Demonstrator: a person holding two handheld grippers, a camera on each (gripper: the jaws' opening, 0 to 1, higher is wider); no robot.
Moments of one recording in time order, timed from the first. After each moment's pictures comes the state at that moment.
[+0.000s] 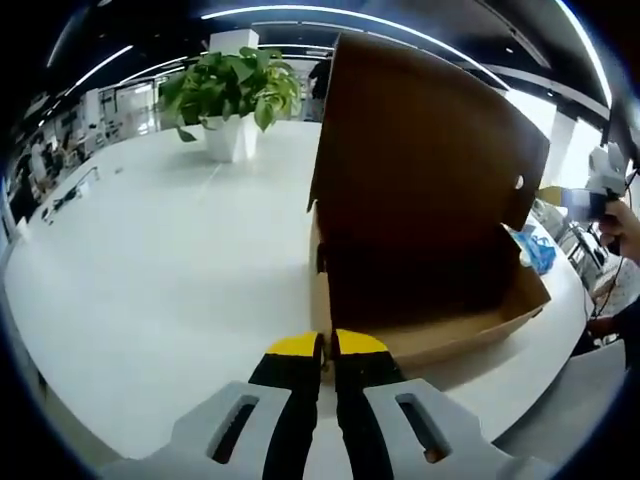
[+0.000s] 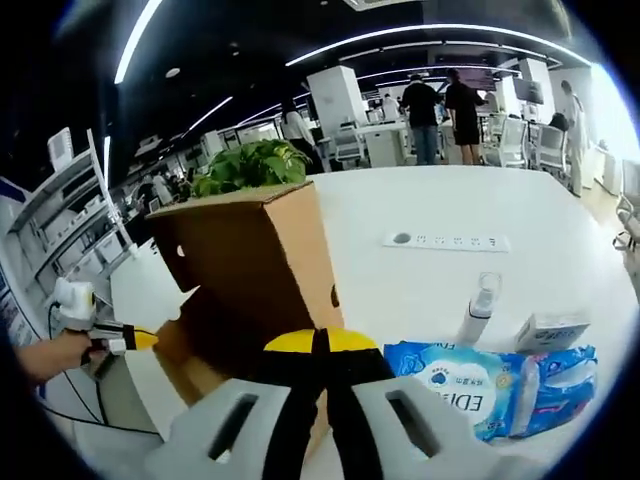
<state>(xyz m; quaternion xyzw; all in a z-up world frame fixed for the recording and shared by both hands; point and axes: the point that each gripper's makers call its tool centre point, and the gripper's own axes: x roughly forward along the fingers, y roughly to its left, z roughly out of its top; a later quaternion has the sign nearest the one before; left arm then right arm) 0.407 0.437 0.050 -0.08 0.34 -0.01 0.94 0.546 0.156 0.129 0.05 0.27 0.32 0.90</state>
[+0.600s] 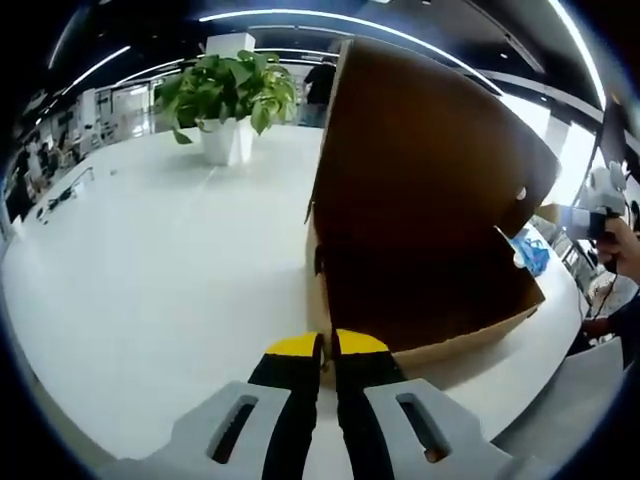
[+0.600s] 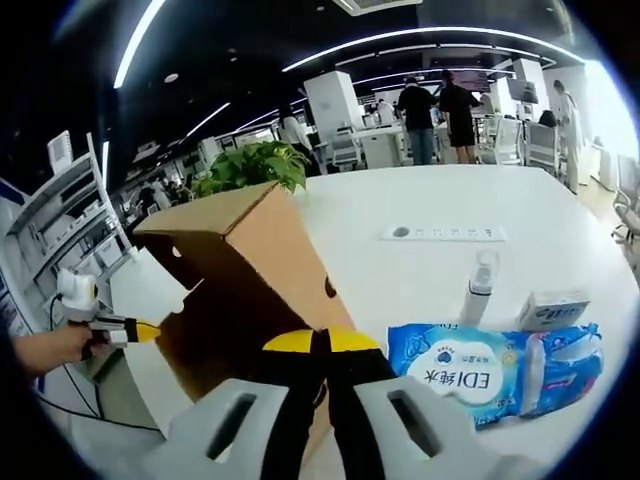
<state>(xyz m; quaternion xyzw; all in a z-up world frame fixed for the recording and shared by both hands) 0.407 0.438 0.051 -0.09 0.33 -0.03 0.94 0.526 0.152 0.119 0.06 0.27 0.32 0.91</state>
